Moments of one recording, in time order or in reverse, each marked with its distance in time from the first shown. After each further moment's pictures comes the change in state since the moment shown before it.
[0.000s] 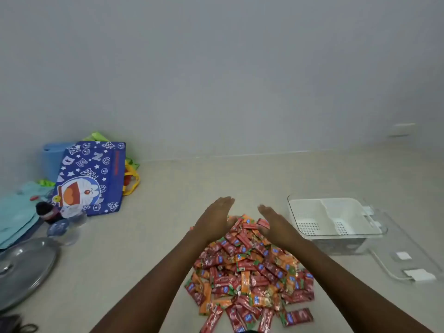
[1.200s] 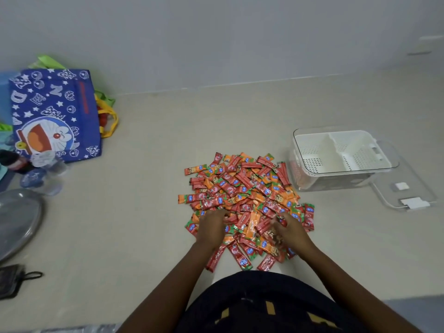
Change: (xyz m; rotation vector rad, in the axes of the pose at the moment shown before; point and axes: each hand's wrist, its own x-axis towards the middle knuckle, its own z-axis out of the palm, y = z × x) left_hand -0.101 -0.049 0.162 -0.130 -0.073 -0.249; right_hand -0.107 0.036 0.122 0.518 -0.069 0.519
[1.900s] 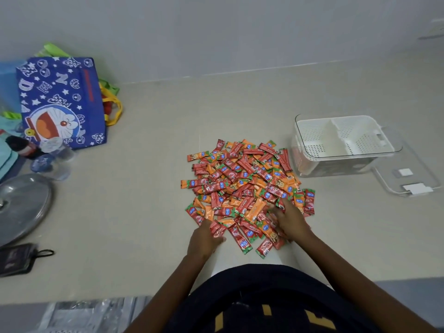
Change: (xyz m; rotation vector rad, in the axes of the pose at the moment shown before) left_hand -0.072 -0.027 0.016 -0.288 -0.206 -0.423; right_hand -0.019 -0.007 0.004 -0.018 0.049 -0.101
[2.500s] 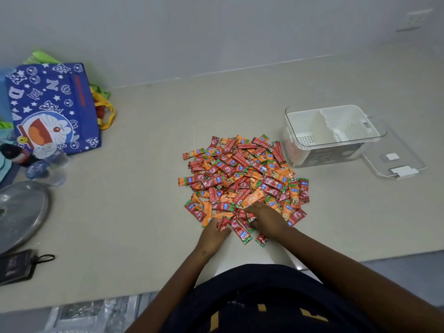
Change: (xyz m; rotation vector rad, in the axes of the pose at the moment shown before) left_hand -0.027 0.018 0.004 -0.291 -0.169 0.092; right_hand -0.008 0.003 0.048 -0.545 -0.279 -0.205
